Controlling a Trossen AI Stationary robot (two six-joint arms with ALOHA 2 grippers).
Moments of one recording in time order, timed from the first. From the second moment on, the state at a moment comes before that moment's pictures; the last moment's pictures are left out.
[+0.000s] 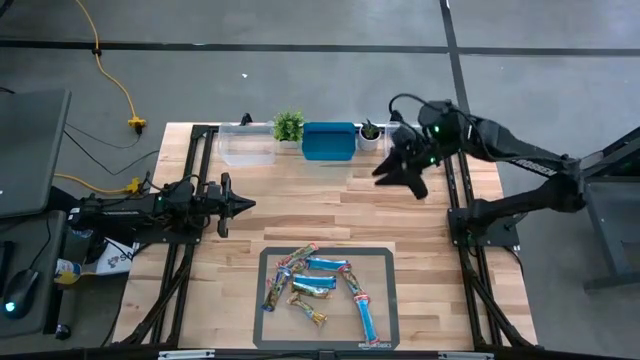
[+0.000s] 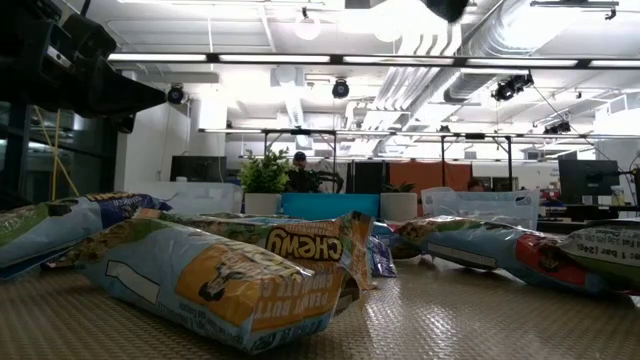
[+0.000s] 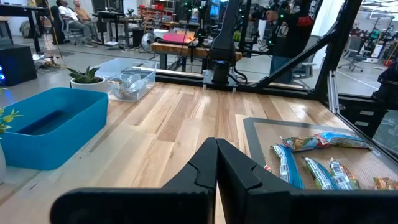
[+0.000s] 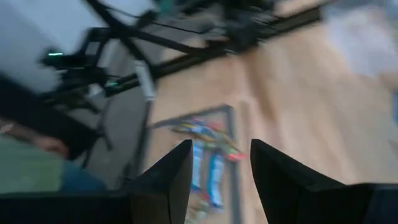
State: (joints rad) left arm 0.05 0.05 0.02 0.00 -0.04 -0.08; right arm -0.28 1.17 1.36 -0.70 -0.55 0.22
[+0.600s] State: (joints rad) left arm 0.05 0.05 0.02 0.00 -0.04 -0.08; right arm 0.25 1.29 1.36 -0.20 -0.24 0.41
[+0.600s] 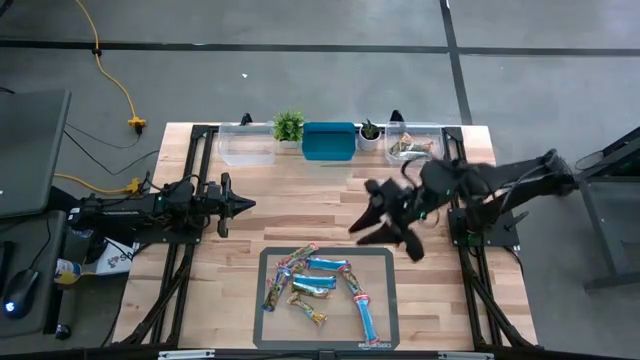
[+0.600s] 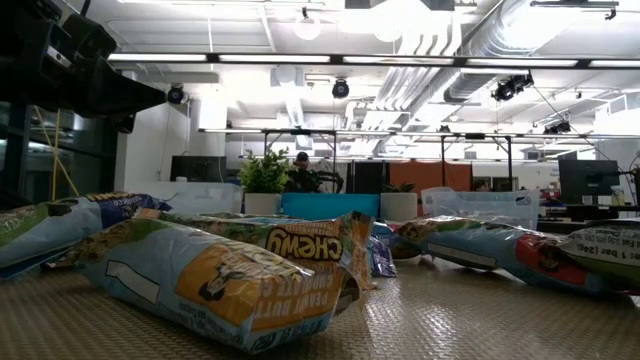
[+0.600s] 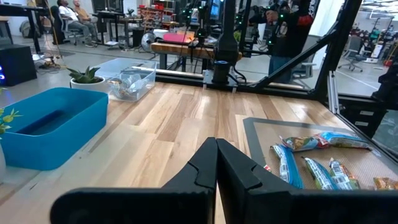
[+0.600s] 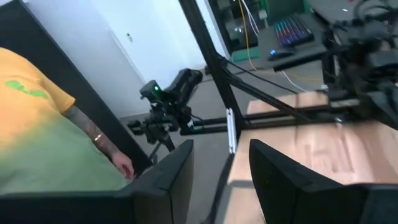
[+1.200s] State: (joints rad) left arm 0.05 0.05 0.02 0.00 -0.04 -0.08; right arm 0.50 1.75 1.36 0.46 0.00 0.49
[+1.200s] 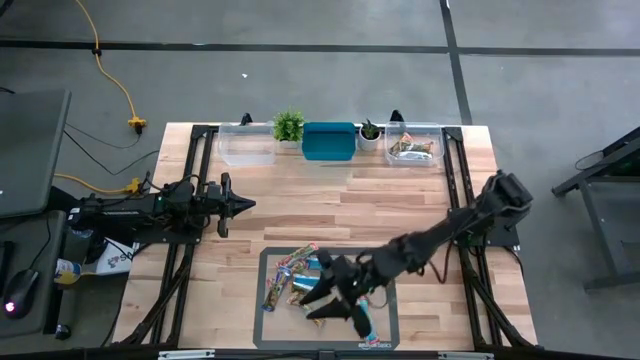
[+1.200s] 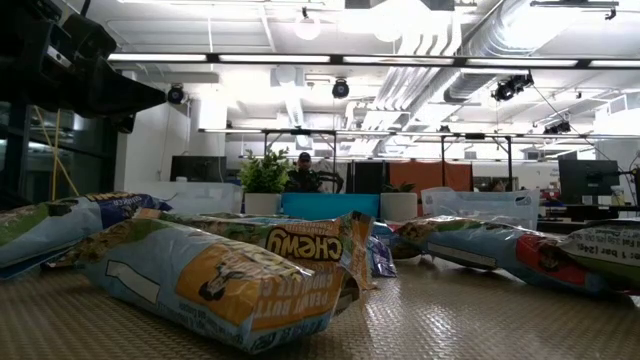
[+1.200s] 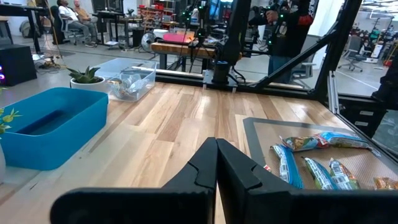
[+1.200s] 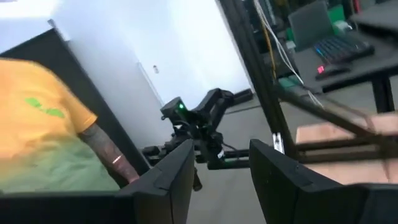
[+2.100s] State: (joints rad) left arm 0.05 0.05 0.02 0.00 -0.04 -0.08; right arm 0.75 2.09 1.69 0.01 0.49 0.47
